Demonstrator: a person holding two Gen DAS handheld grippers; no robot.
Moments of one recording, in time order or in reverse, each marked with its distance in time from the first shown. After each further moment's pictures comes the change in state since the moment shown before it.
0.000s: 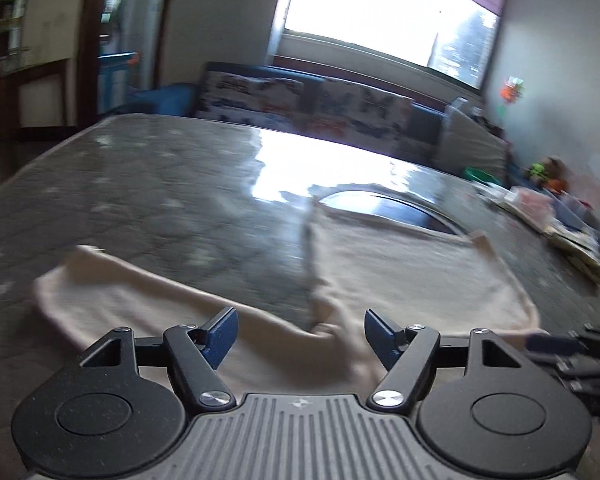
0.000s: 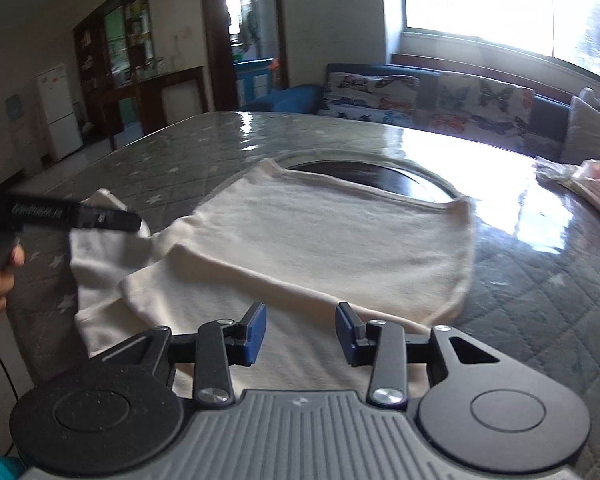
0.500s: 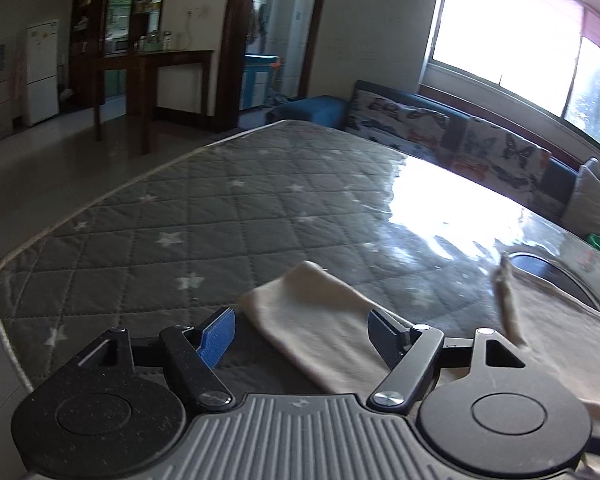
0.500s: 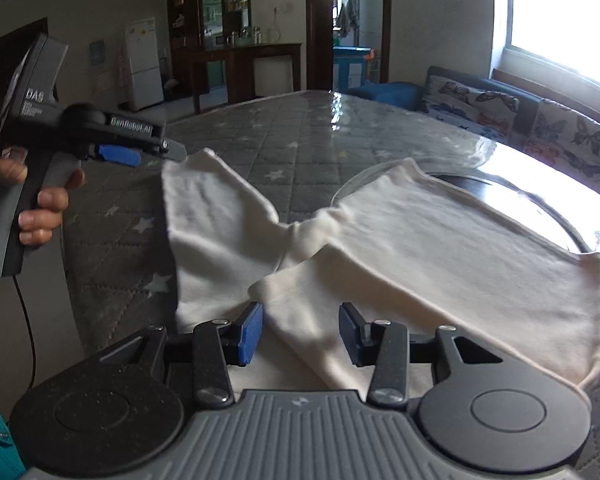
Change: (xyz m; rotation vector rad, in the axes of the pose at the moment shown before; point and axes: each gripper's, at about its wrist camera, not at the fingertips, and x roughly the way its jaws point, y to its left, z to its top) left arm -0.013 0.098 0.005 -0.214 -0.054 0.343; right arm 0.037 0.081 0.005 -0.201 0.052 0.173
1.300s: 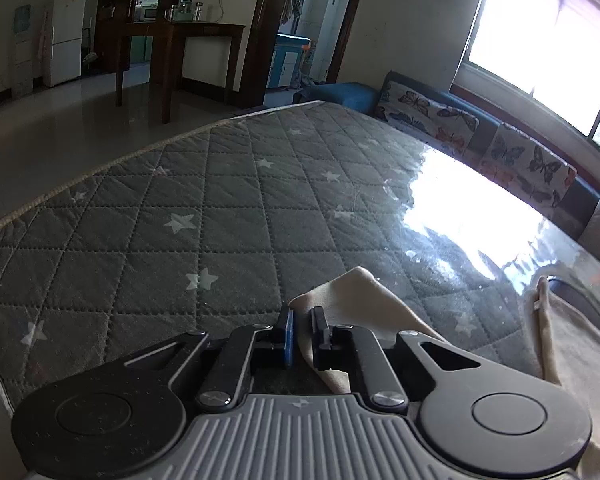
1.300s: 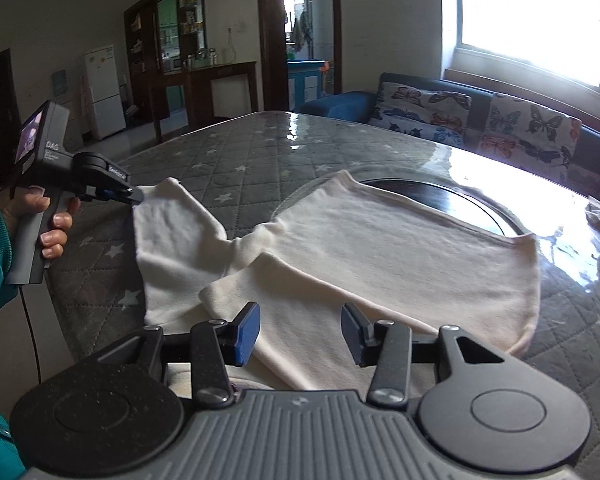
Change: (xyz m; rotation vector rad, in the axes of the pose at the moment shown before) left arm 0.034 0.019 0.008 -0.107 0.043 0.017; right arm -0.054 -0.034 -0.008 0.119 -0.070 -0.104
